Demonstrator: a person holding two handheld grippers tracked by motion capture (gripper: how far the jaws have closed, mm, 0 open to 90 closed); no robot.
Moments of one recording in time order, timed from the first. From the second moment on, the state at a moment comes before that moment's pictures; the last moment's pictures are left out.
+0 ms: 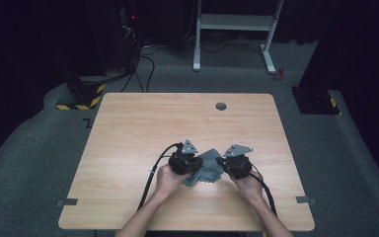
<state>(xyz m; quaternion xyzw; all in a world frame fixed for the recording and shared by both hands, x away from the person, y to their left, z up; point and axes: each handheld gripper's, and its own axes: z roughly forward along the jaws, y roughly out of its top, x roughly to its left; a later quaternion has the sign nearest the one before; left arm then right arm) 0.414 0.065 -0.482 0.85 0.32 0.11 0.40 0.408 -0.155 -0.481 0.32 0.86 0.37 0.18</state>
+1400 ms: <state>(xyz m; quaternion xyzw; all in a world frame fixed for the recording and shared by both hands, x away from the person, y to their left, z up) 0.438 0.123 -0.505 0.80 0.41 0.20 0.38 0.383 -0.146 -0.491 0.29 0.86 0.38 0.18</state>
